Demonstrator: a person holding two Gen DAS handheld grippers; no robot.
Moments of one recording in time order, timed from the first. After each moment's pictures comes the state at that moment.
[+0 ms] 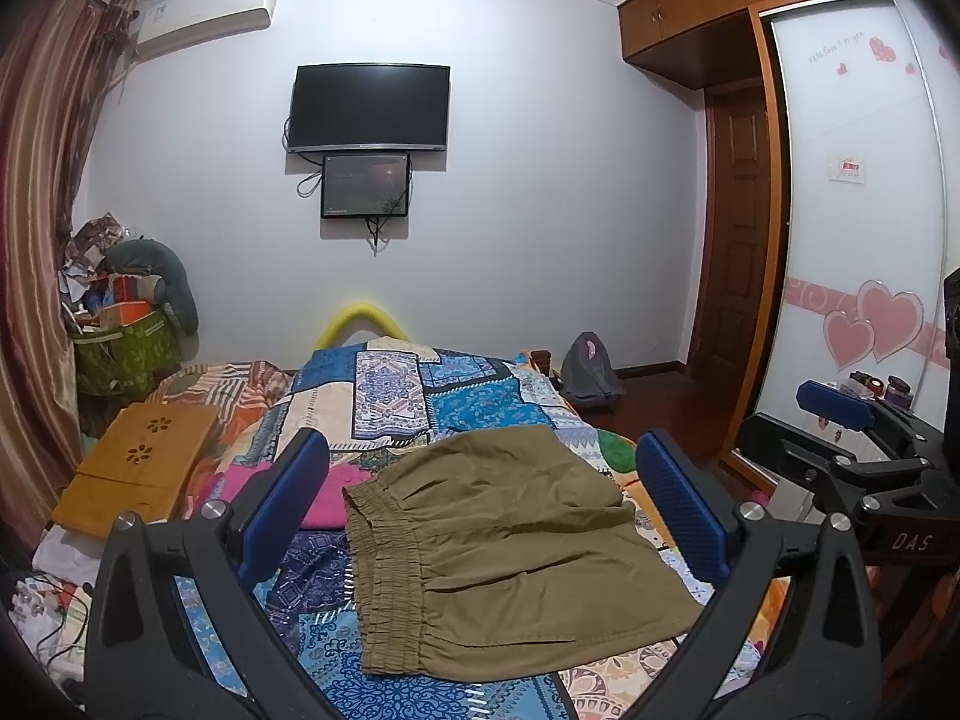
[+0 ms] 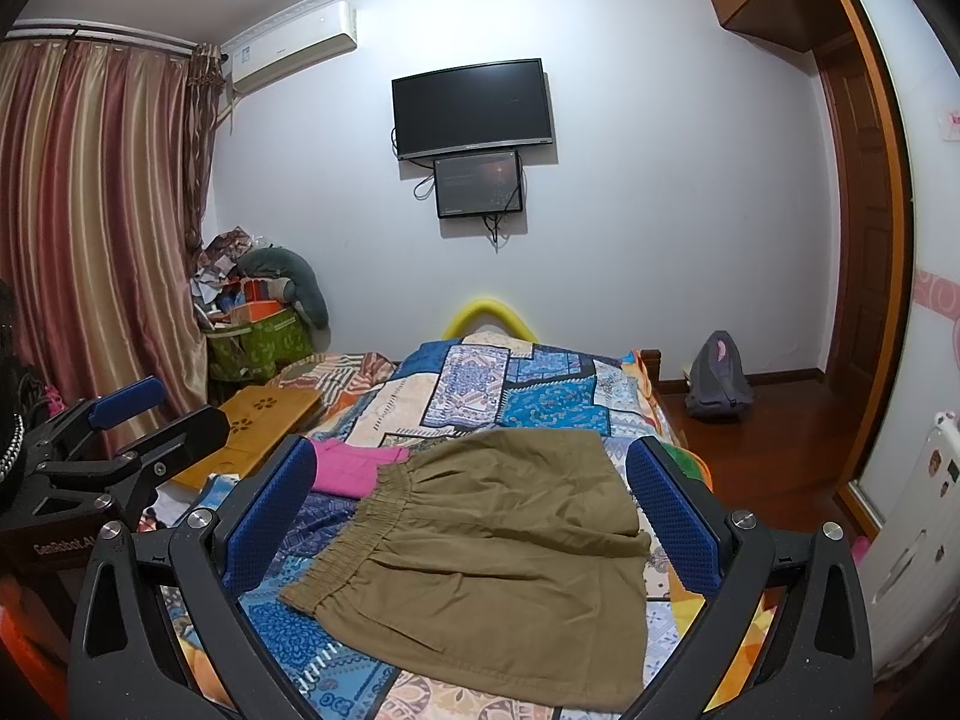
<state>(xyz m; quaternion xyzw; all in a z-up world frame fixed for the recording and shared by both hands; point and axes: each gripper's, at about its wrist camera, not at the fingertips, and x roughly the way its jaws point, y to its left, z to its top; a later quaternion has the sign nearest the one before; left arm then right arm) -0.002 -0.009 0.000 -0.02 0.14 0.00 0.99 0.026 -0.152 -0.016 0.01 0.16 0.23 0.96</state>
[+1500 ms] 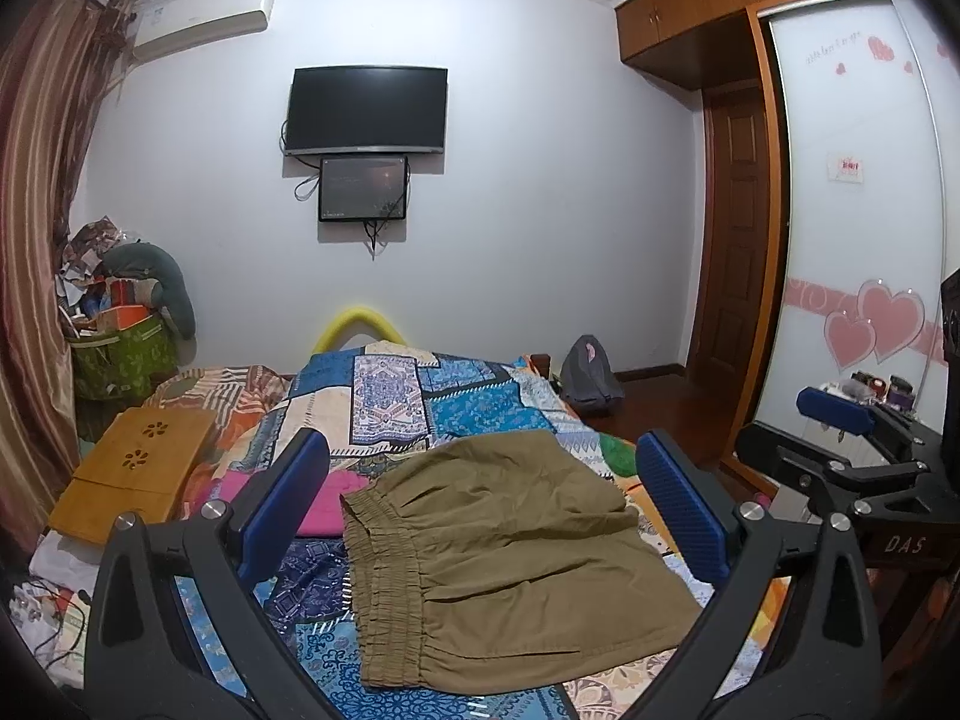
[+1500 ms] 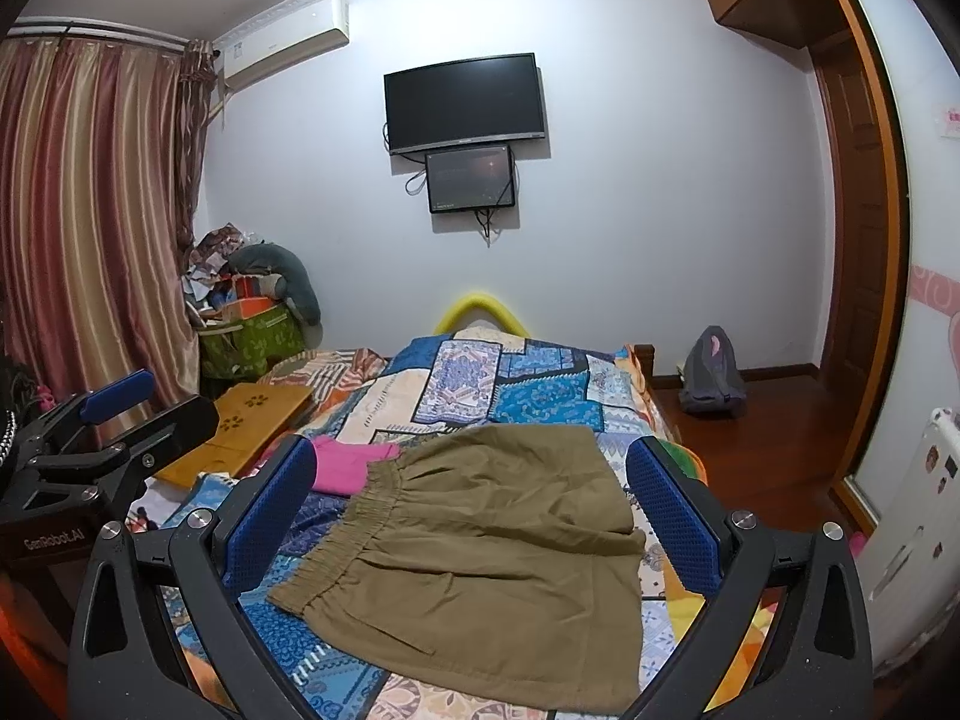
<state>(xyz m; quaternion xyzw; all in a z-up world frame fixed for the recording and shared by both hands) 0.014 -0.006 -0.005 -0.01 0.14 0.00 0.99 0.040 -0.149 -0.025 0.01 0.17 0.22 0.96</state>
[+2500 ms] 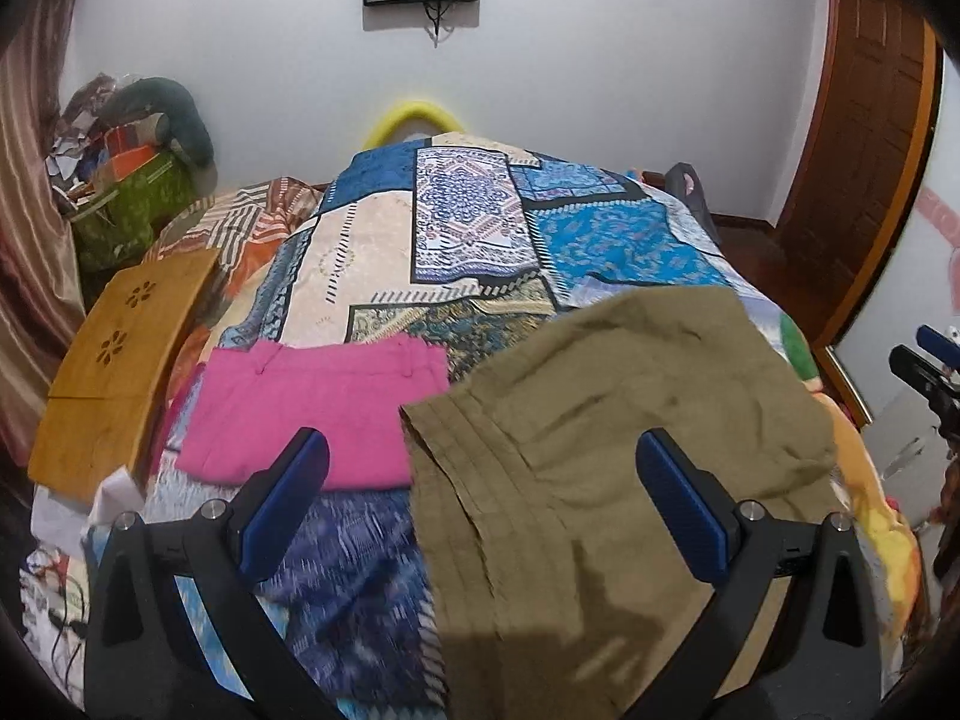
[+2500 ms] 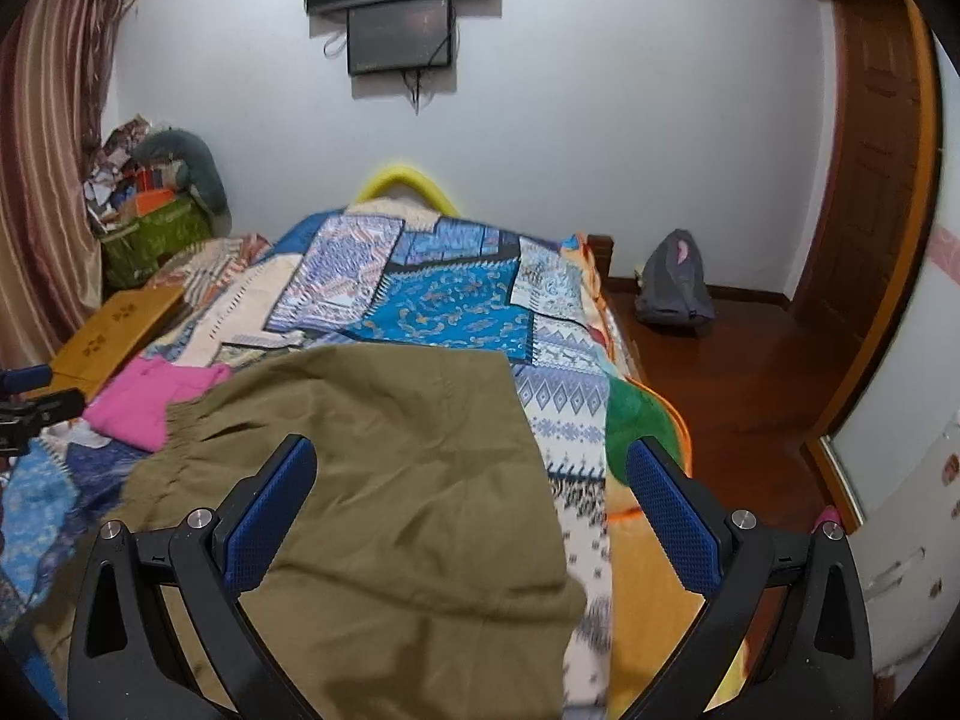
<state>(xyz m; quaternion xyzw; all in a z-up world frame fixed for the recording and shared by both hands) 0.277 0.123 -0.156 -0.04 0.38 0.07 0.92 0.279 -0.150 -0.126 -0.07 0.32 0.18 0.93</state>
